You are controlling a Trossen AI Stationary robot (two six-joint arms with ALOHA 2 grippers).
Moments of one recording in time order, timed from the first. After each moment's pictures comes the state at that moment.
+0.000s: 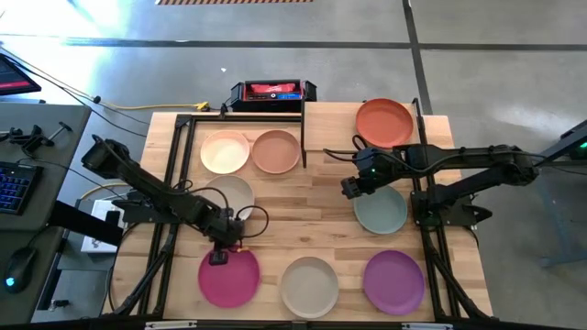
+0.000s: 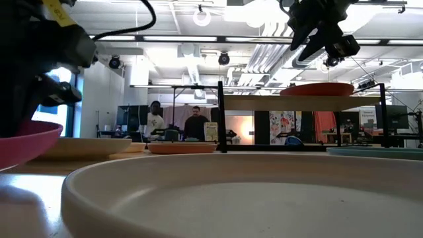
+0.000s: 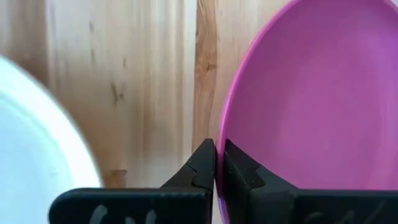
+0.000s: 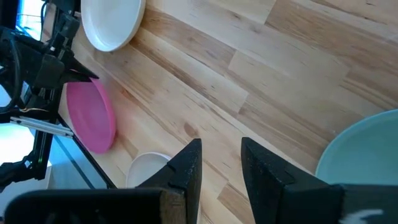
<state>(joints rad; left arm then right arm) -0.46 1.37 0.70 -0.55 0.06 -0.52 -0.03 1.19 1.04 -0.76 -0.09 1.10</state>
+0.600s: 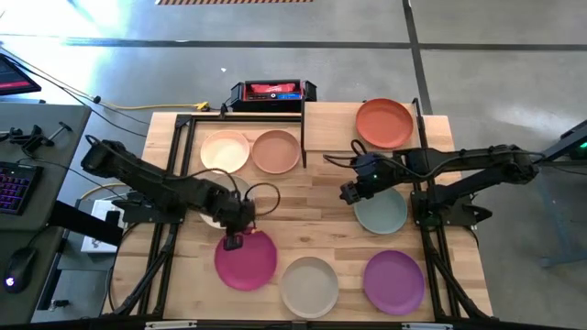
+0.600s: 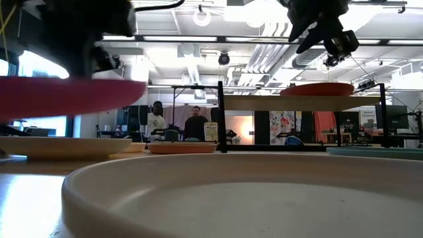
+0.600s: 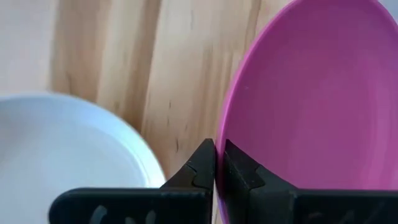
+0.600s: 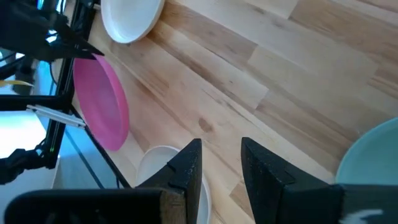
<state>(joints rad) -0.29 1.37 0.94 -0.77 0.01 -0.47 0.04 1.19 1.04 -0.71 -0.06 1.12</state>
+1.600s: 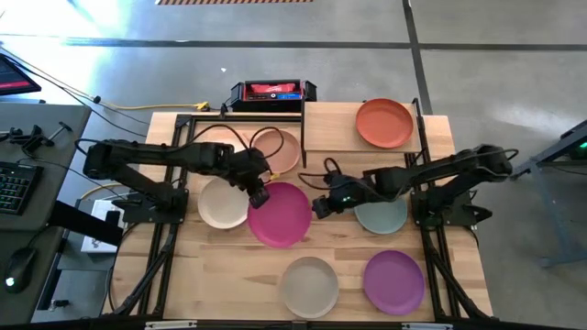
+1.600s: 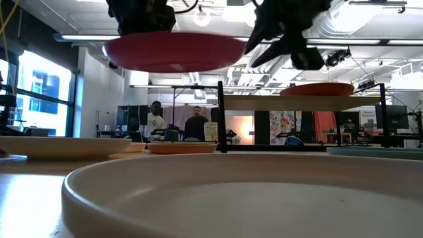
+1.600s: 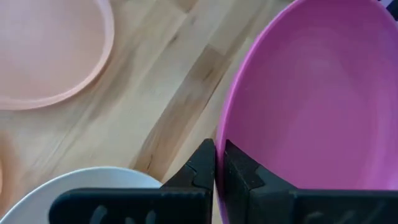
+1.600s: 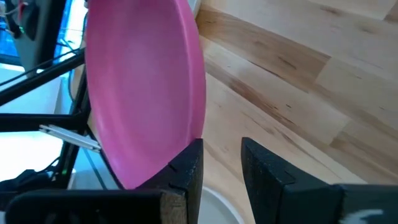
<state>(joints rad) 0.06 1.39 1.13 -0.77 0.01 -0.54 0.14 1.47 1.04 -0.33 0.05 1.20</state>
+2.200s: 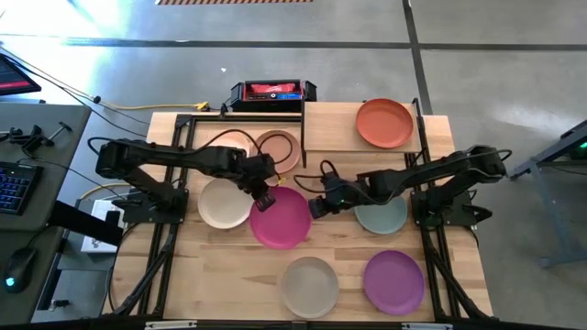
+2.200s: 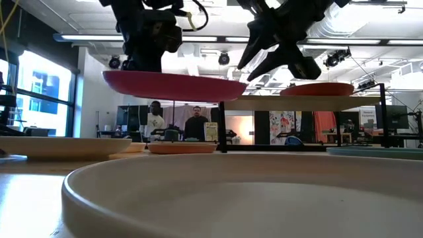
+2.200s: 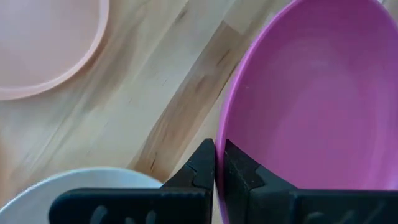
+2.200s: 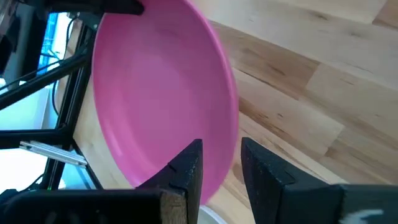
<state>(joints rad) 0.07 1.50 1.13 -0.76 0.02 -0.53 0.14 1.52 1.04 -0.31 0.10 1.23</state>
